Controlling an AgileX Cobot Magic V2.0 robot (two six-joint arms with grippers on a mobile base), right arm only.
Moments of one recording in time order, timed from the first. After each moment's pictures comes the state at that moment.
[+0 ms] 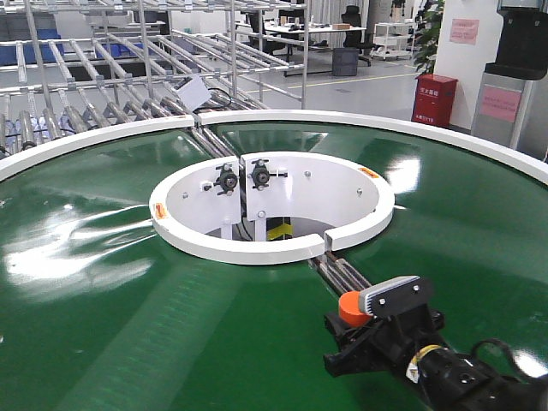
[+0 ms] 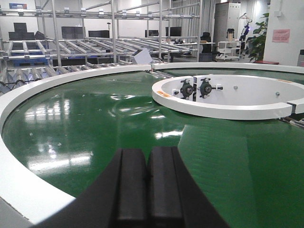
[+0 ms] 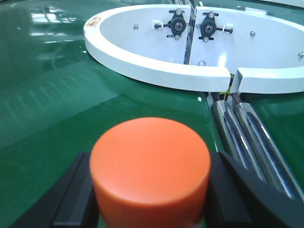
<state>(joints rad) 0.28 1.85 -0.85 -0.18 -0.68 0.05</state>
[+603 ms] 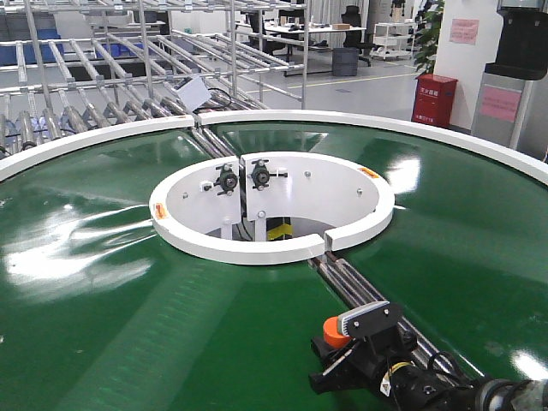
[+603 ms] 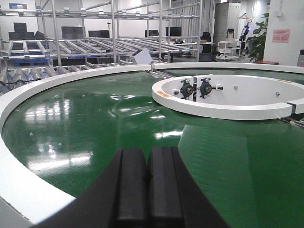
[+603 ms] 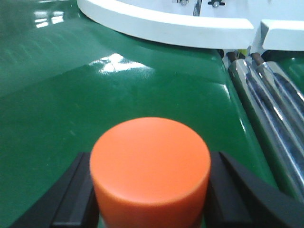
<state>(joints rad) 0.28 2.08 -0.97 -0.18 -0.73 0.04</state>
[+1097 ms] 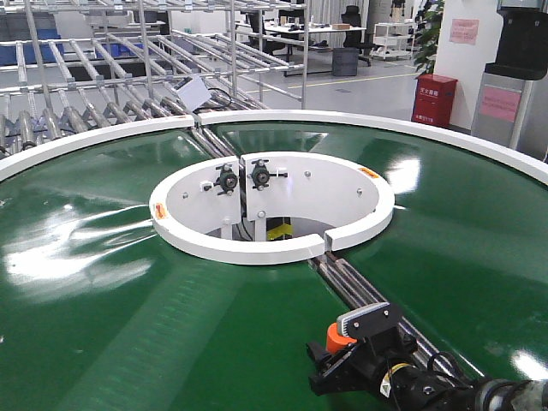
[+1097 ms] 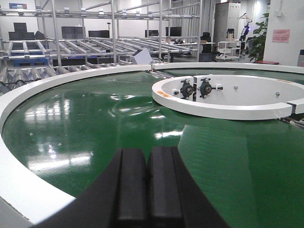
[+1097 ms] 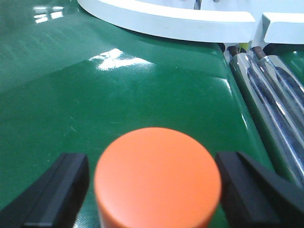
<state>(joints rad) 0.28 2.08 -0.97 -0.19 -0.72 0.06</state>
